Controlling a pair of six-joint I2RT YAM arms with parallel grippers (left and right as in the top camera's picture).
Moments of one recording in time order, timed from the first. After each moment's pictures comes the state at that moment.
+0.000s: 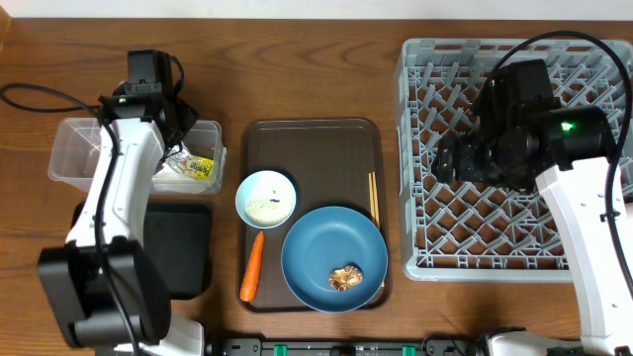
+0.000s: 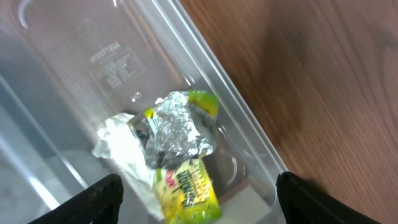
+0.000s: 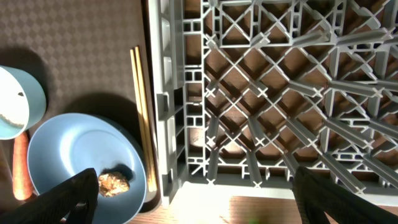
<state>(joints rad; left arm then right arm) 0.08 1.68 1.37 -0.84 -0.22 -0.85 0.17 1.47 1.53 -1.37 -0.09 0.24</state>
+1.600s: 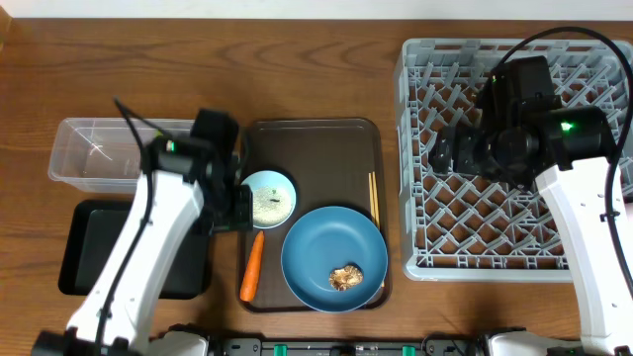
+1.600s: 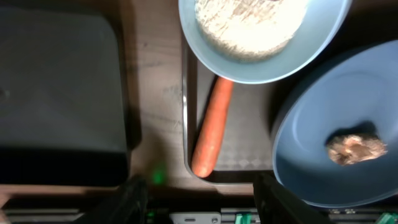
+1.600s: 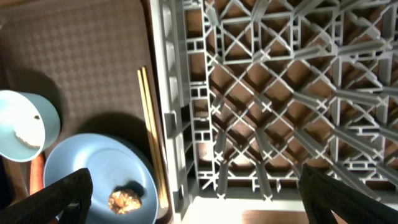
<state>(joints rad) -0.22 1.39 1.16 -1.35 0.07 -0.28 0.17 1.47 1.52 -1.31 -0.09 0.31</state>
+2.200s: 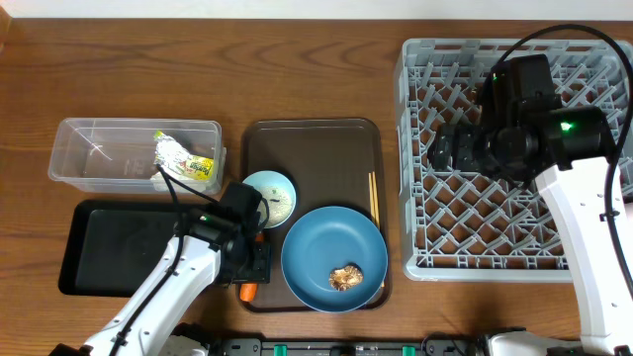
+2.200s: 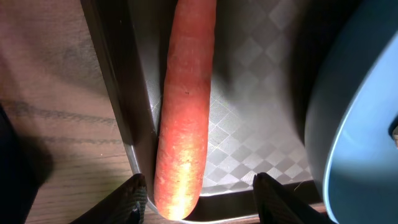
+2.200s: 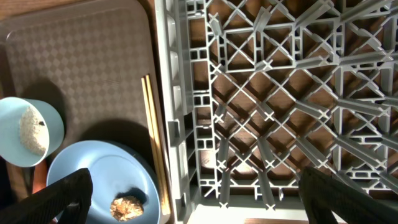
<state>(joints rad) -0.36 1.24 0.66 -0.98 0.17 -0.34 0.17 1.47 1.52 -1.28 -0.09 0.31</state>
